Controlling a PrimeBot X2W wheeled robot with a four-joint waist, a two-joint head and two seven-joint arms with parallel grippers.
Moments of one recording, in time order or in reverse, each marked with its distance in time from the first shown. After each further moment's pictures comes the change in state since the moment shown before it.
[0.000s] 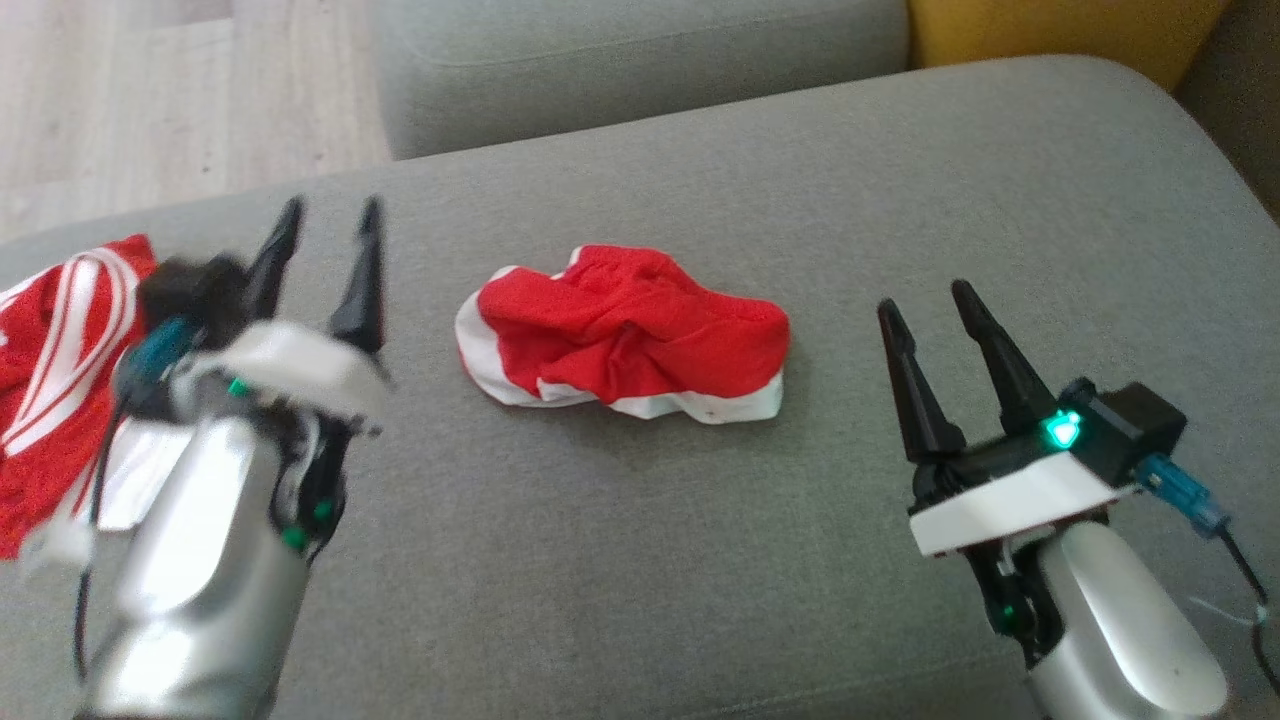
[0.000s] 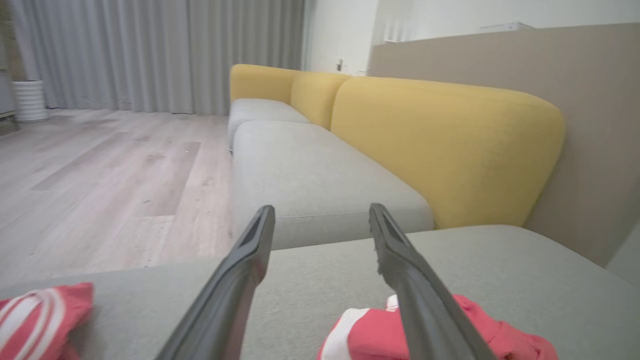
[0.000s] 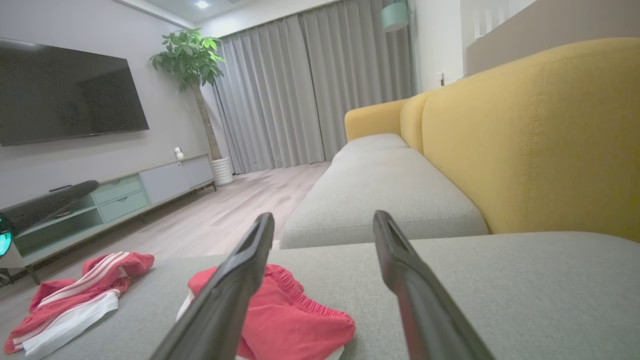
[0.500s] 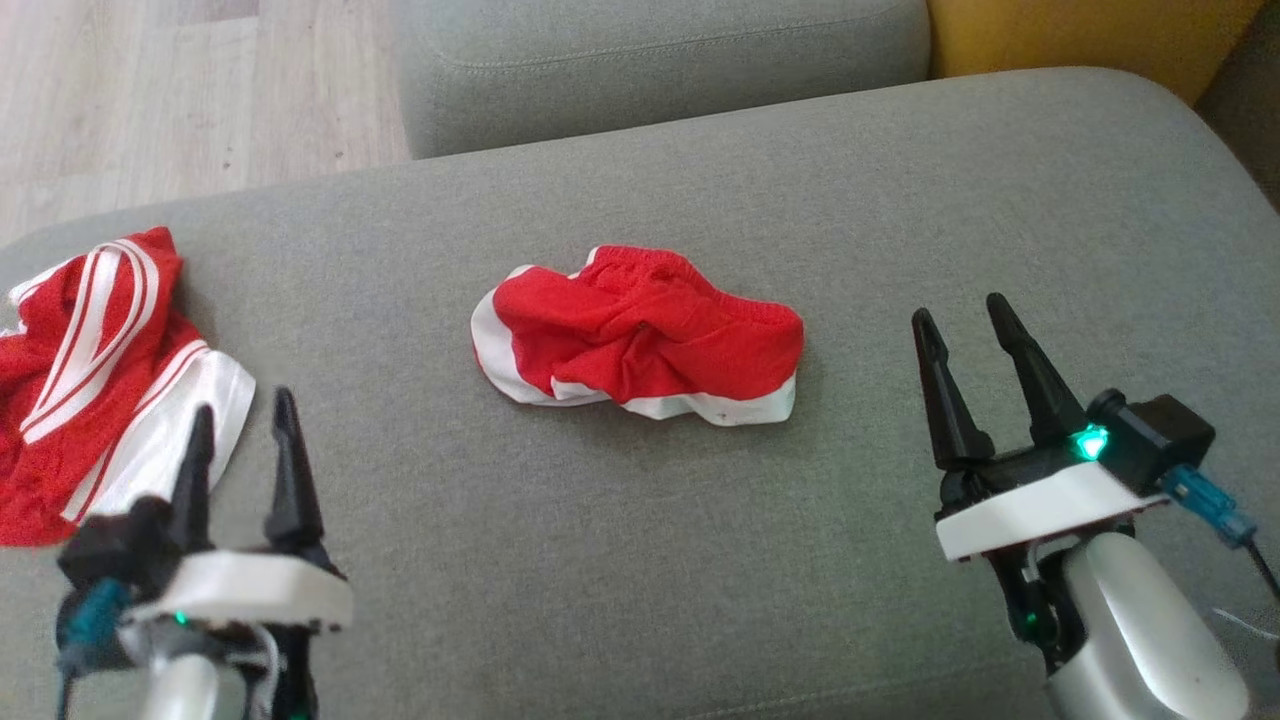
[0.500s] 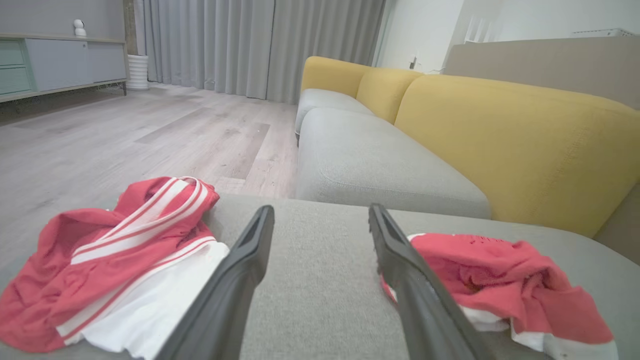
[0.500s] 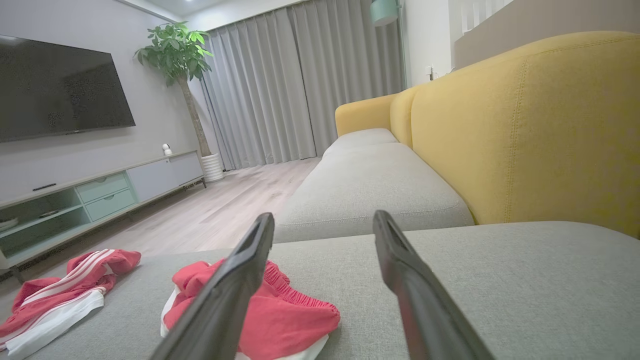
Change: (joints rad) left arm 0.512 -0.004 0.209 -0.443 0.049 0.150 -0.011; right arm 0.033 -0.008 -0.051 0.011 -0.002 0.000 0.000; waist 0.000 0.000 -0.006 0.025
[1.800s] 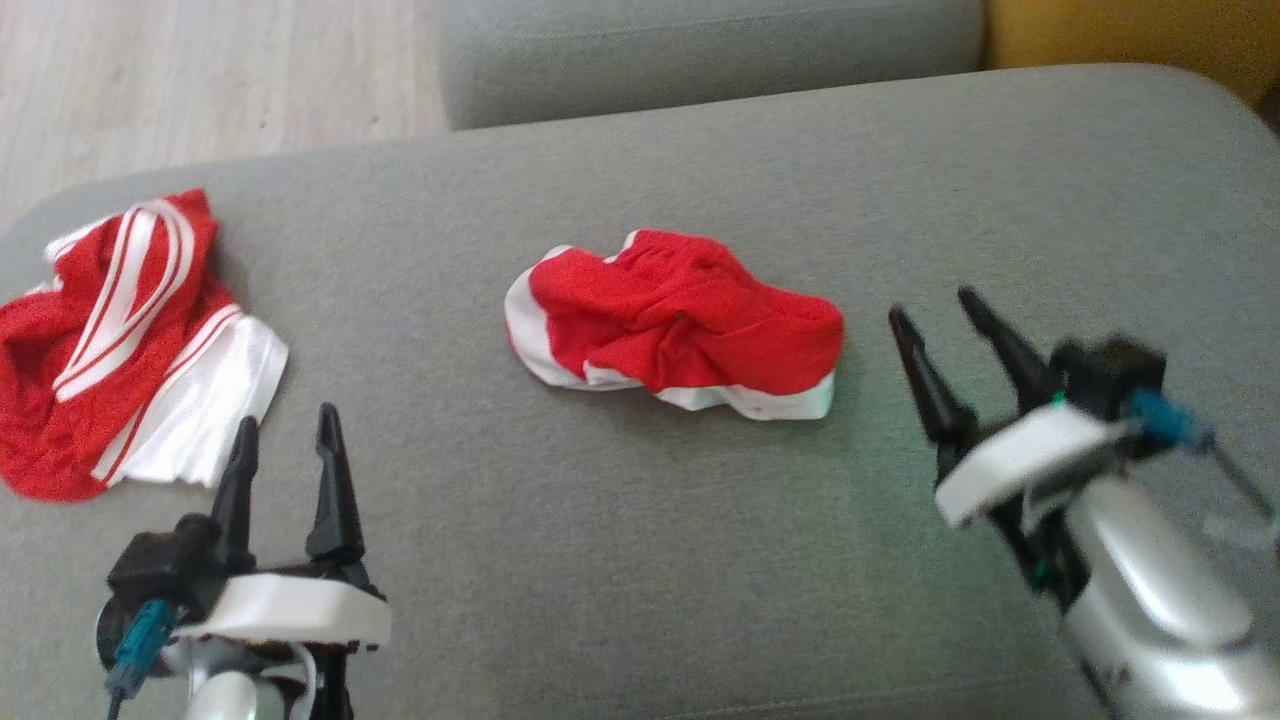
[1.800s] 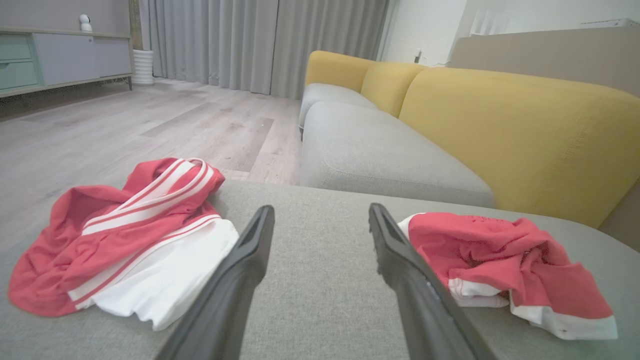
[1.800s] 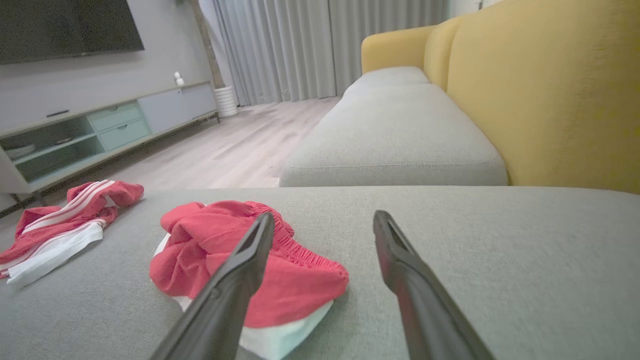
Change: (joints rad) left arm 0.046 -0.145 0.086 -0.009 0.167 -0.111 0.000; right arm -0.144 -0.086 0.143 0.196 0.081 0.000 0.068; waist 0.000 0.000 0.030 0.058
